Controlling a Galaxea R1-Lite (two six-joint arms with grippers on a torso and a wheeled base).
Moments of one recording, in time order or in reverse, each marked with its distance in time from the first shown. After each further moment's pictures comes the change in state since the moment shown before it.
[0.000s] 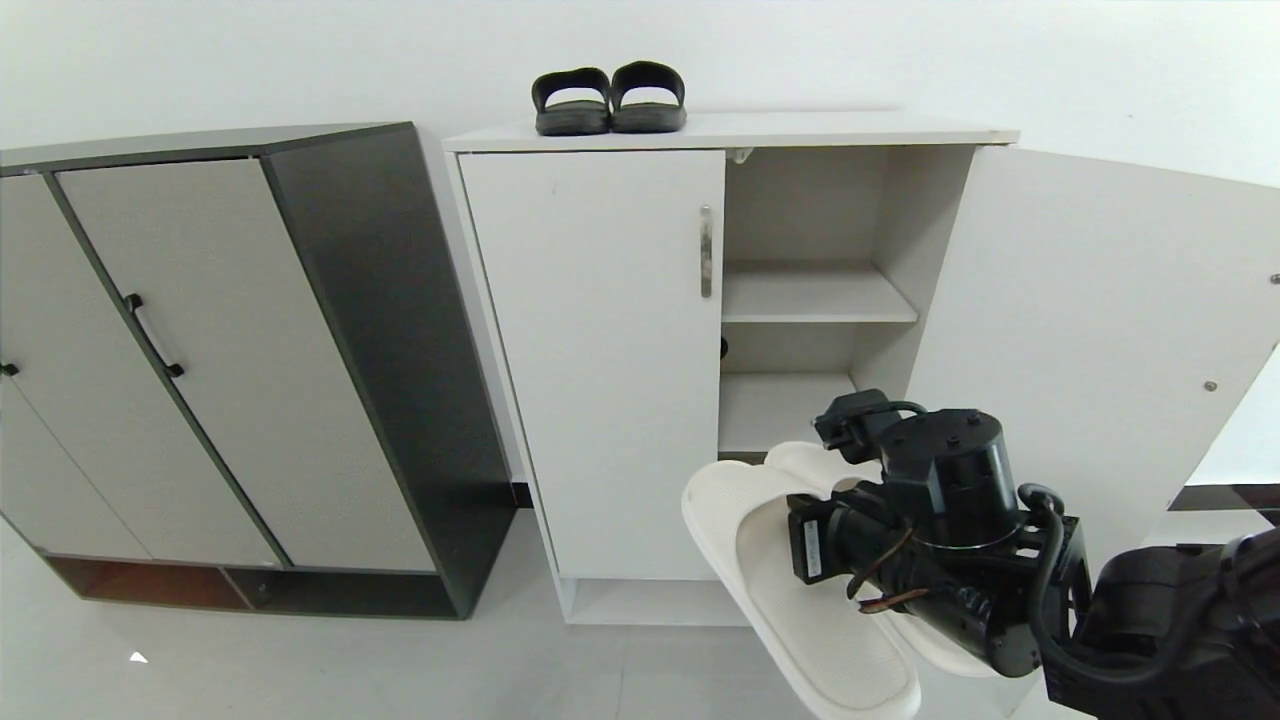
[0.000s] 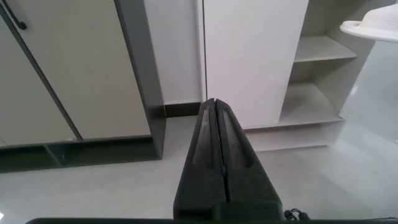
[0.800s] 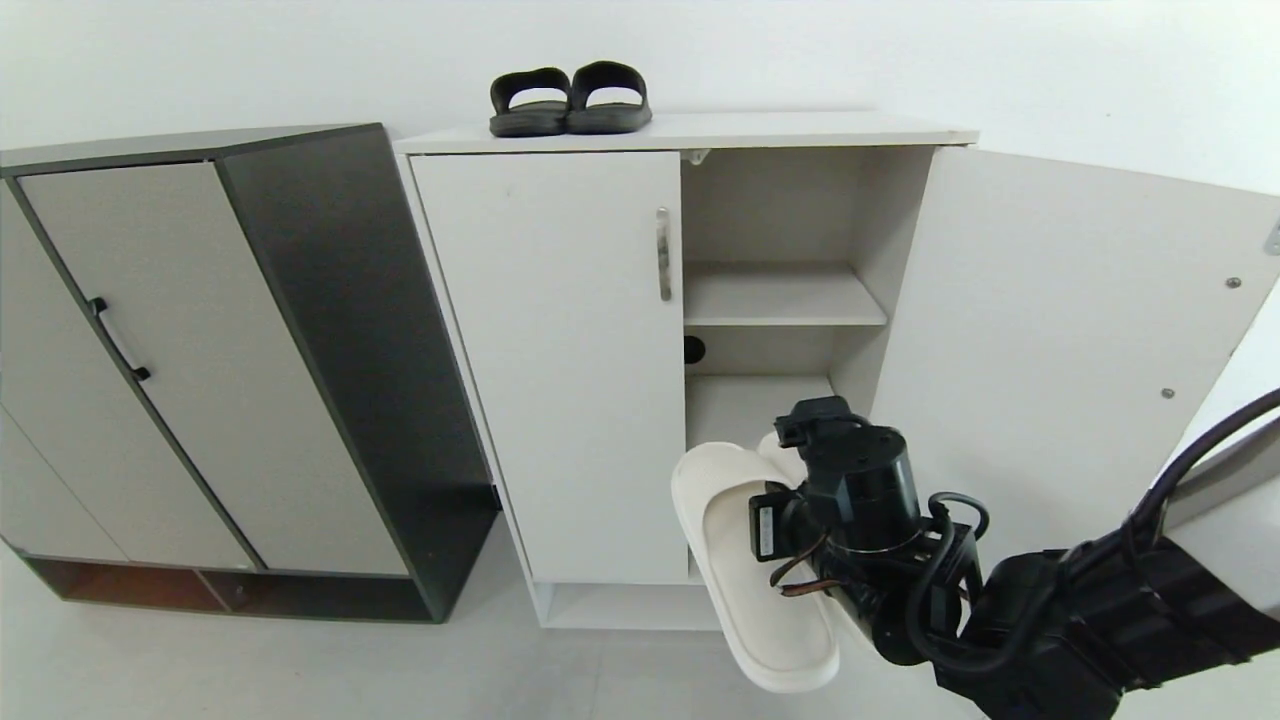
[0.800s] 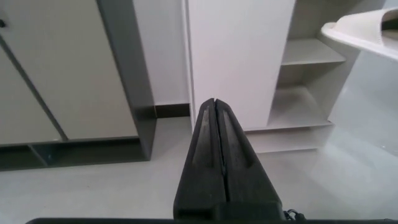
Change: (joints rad) left arm 0.000 -0.002 0.000 0.000 0.003 -0.007; right arm 0.027 0.179 -0.097 -0.126 -0.178 0.041
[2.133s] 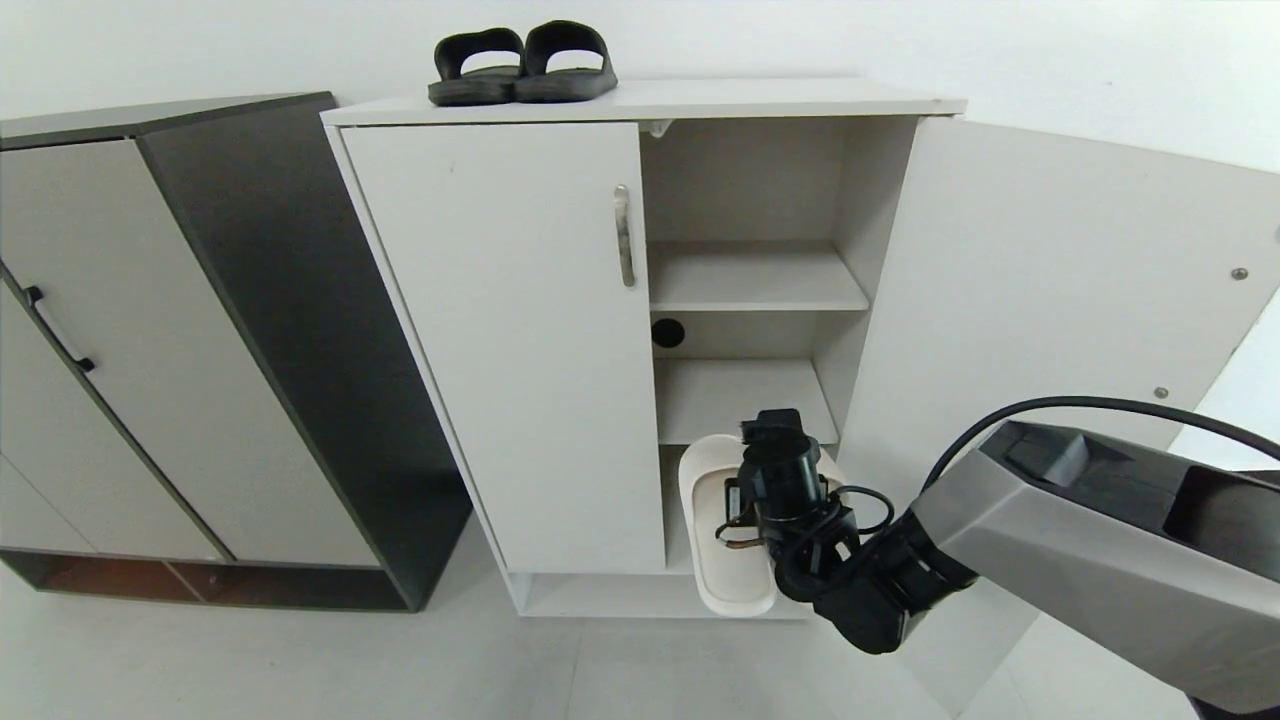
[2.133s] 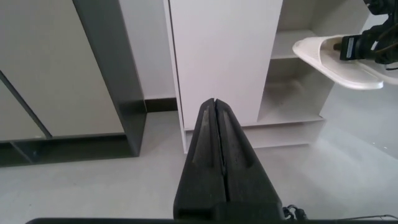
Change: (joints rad) left arm 0.000 0.001 0.000 0.000 -0.001 0.000; right arm -0.116 0.383 -0.334 -0.076 -0.072 -0.021
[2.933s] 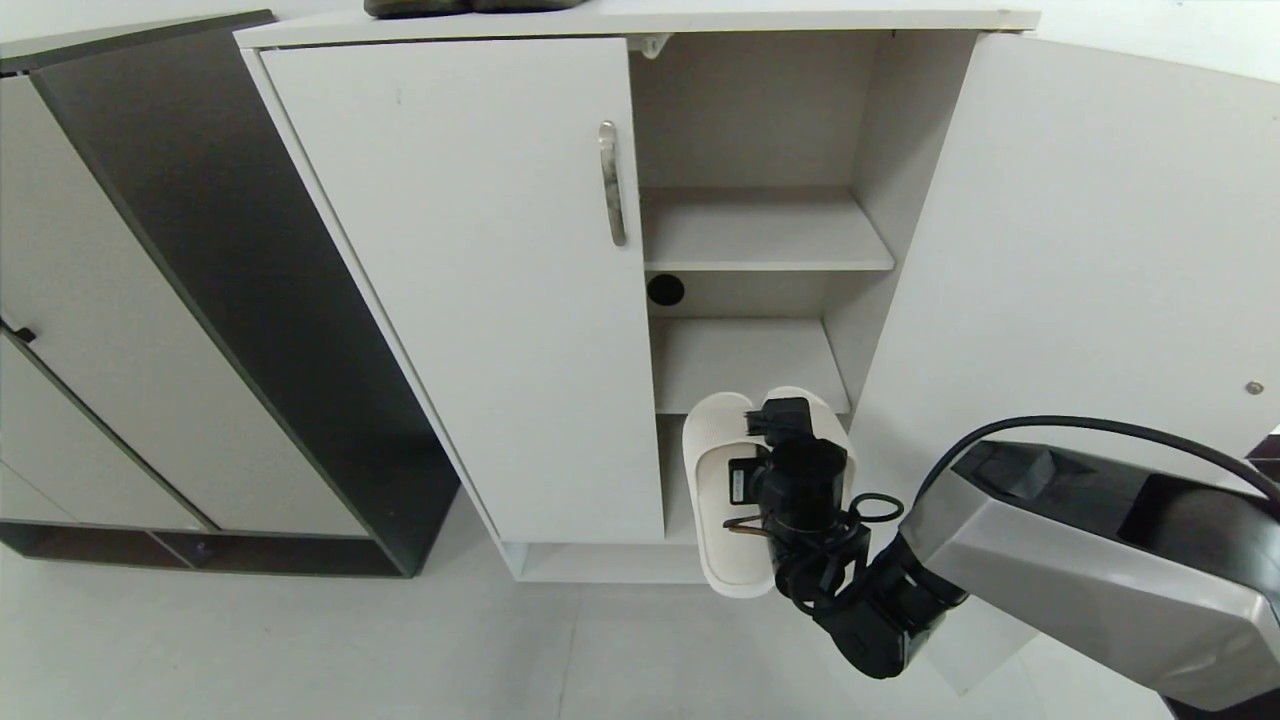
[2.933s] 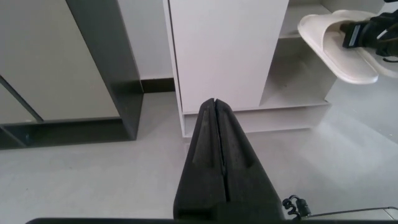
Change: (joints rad) left arm 0.000 0.000 0.000 0.000 0.000 0.000; right arm 0.001 0.037 0.063 -0.399 -0.050 -0.203
